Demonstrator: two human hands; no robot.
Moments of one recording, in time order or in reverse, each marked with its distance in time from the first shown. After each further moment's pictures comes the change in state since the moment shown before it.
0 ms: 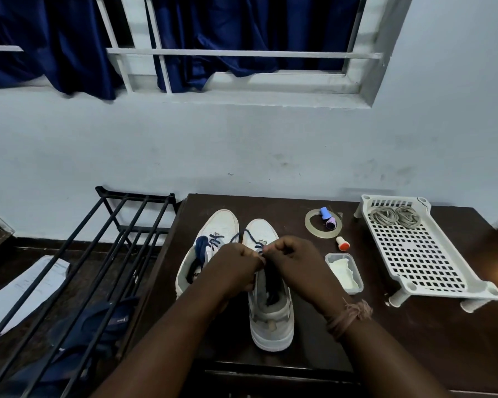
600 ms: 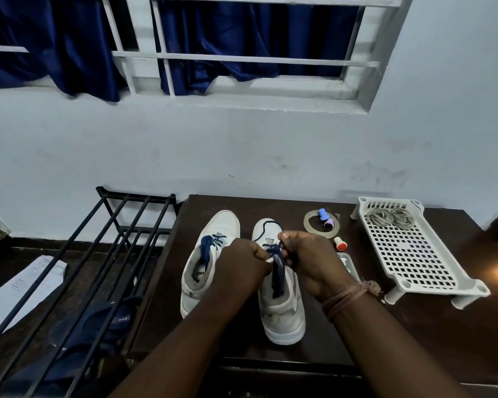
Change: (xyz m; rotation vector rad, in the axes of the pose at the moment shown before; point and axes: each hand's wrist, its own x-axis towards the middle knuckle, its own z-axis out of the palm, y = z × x) left_hand -0.007 0.004 0.011 0.335 0.199 0.212; right_hand 0.009 -0.013 -0.001 0.691 0.074 0.304
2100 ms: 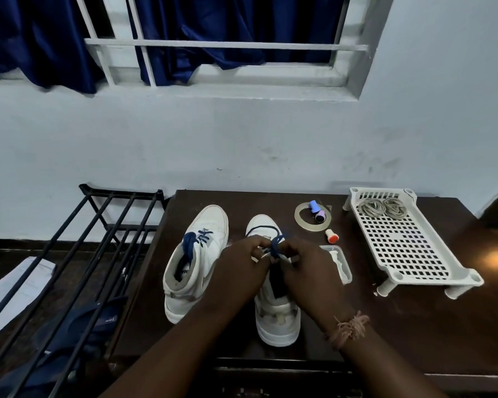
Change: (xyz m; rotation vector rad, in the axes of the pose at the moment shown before) left_hand 0.007 -0.011 0.028 -0.011 -0.005 0.274; right_hand -0.010 0.037 -0.040 -0.926 0.129 -0.499
